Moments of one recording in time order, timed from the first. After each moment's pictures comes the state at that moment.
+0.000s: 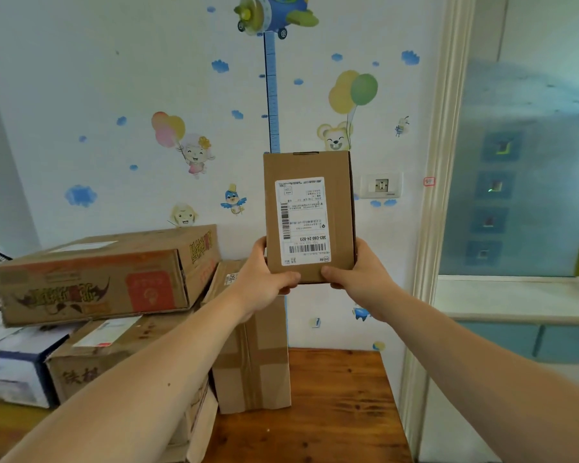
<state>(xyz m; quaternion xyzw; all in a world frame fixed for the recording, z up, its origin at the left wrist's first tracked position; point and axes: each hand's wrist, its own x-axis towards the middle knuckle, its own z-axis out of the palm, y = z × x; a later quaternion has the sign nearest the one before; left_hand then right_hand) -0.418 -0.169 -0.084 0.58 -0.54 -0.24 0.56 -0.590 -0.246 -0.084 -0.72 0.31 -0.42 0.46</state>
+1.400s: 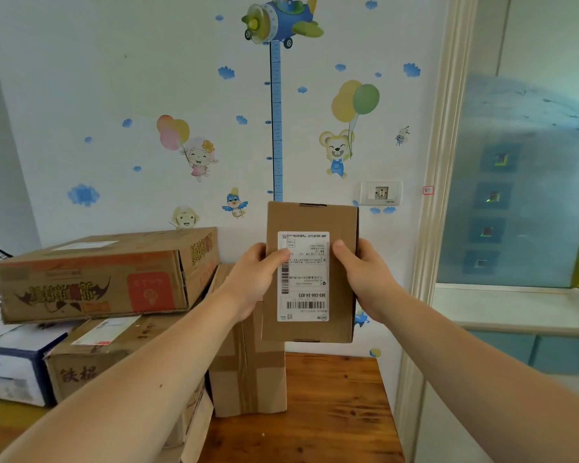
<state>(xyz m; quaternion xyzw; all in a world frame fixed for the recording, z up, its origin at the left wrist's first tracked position) -0.424 -0.155 -0.068 0.55 -0.48 -0.29 0.62 -0.589 -0.231 -0.069 -0.63 0.30 -0.47 0.54</state>
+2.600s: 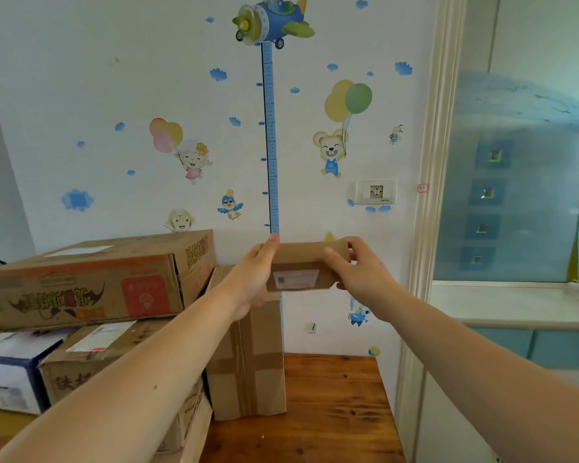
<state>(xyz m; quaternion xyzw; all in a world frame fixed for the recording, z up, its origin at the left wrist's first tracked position) -0.431 -0.155 -0.060 0.62 -0.46 -0.33 0.54 -0.599 -0.237 -0.070 -0.74 0.34 -0.42 0.40</state>
